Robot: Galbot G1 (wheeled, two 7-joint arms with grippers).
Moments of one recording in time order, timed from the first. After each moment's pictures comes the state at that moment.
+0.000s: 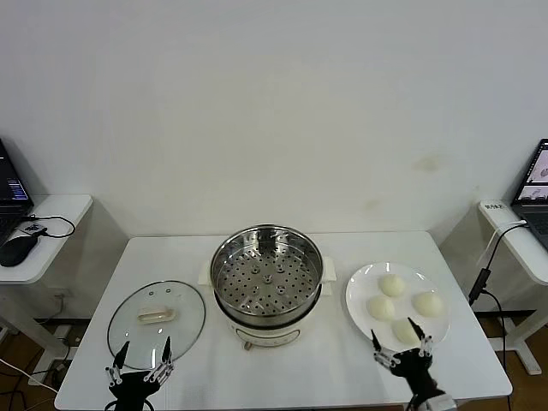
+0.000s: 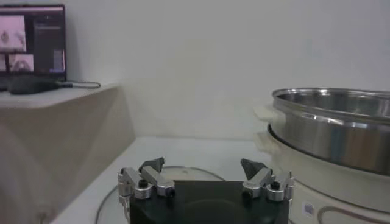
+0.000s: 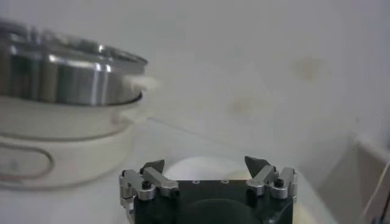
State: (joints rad) left arm 1.86 -1.29 -0.59 -2.12 -0.25 -0.09 -0.21; right arm -1.61 1.18 0.76 1.97 -0.22 0.00 -0.20
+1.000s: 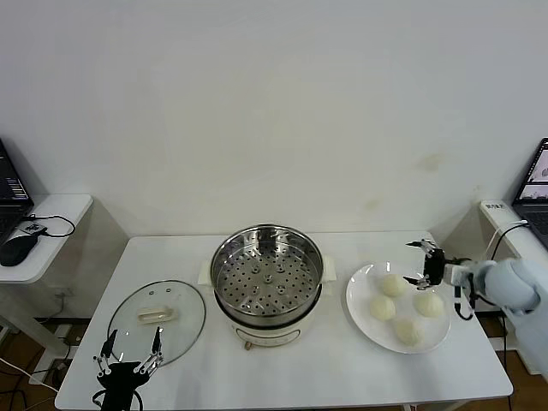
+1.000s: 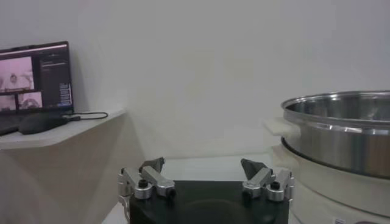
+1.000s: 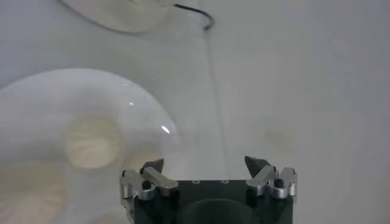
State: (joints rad) left arm 1.84 -1.30 -0.64 -2.12 -0.18 -0.10 -0.20; right arm -0.52 0.54 -0.09 1.45 -0.24 0.00 -0.91
